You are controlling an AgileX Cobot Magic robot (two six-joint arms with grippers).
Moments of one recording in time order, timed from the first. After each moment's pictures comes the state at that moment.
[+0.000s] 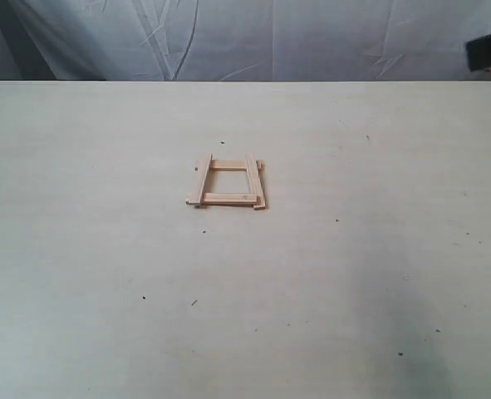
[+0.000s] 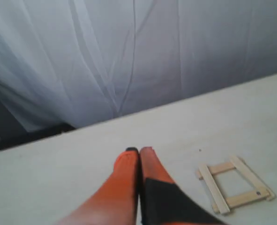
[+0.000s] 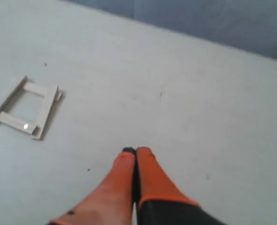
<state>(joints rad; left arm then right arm) 0.05 0.74 -0.71 -0.55 0.35 0.66 0.16 1.04 -0.96 0.18 0.66 -0.26</state>
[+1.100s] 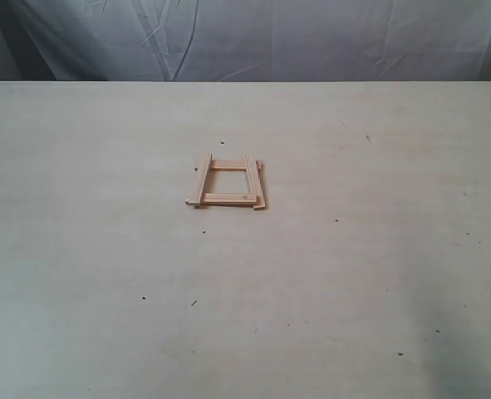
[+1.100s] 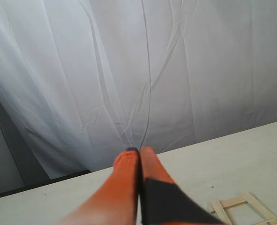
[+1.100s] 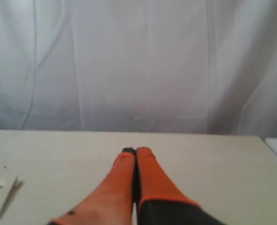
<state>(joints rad) 0.05 0.40 -0.56 -0.54 0.29 0.67 -0.07 0.01 -0.25 0.28 0.37 -0.24</state>
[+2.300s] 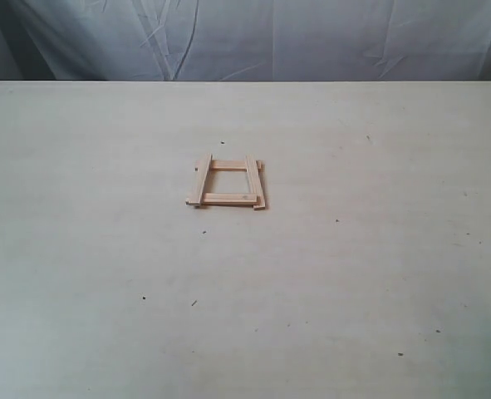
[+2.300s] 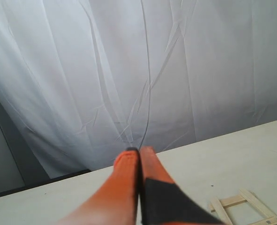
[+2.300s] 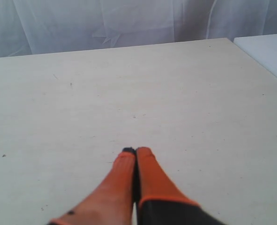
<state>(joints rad) 0.05 0.40 -0.56 -0.54 0.30 0.67 -0.12 0.01 -0.01 0.04 0.38 0.03</state>
